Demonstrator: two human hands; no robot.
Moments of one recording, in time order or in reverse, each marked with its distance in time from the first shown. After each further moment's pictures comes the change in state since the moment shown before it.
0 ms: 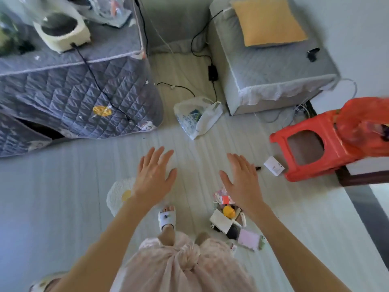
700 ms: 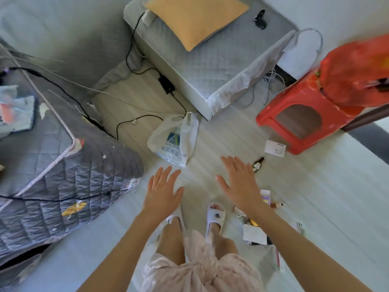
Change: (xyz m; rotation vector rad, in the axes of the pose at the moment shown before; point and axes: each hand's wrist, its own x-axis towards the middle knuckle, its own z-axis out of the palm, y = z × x) left_hand 0.297 0.007 0.012 0.212 -0.403 0.344; right_hand 0.219 0.015 -0.019 0.114 -0.003 0.363
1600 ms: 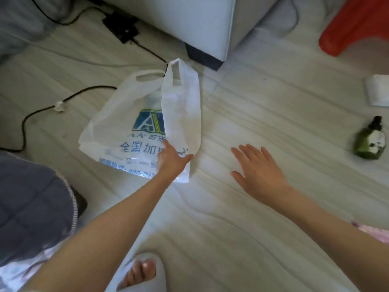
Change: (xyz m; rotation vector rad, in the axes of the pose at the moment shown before) left_hand 0.472 -0.269 0.468 -0.221 -0.020 -0.342; right_hand 0.379 0.185 0.501 -0.214 0.019 0.047
